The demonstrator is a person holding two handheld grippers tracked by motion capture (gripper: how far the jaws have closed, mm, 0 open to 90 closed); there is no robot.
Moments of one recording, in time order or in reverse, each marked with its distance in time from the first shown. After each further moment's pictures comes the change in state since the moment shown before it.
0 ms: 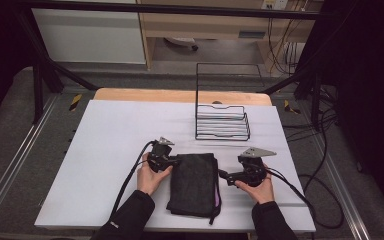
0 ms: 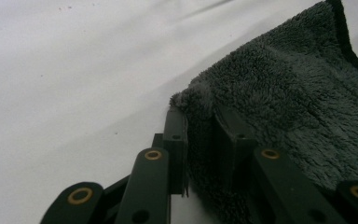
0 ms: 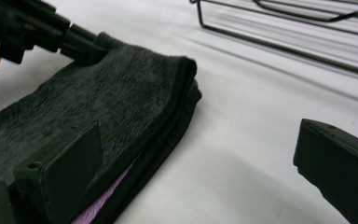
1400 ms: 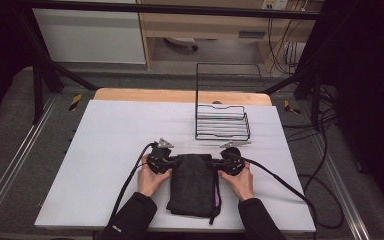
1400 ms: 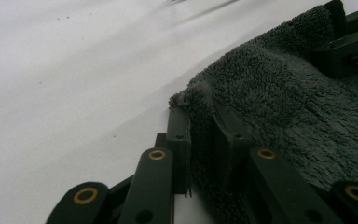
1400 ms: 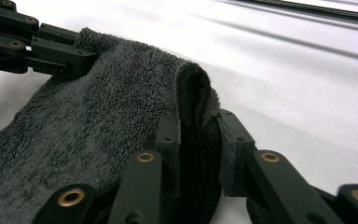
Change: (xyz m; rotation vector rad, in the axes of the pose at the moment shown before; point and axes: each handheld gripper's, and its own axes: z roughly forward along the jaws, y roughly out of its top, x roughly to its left) left arm -0.001 -0.007 0.000 -0.051 0.002 0.041; right arm 0.011 0.015 0.062 0.160 0.045 0.116
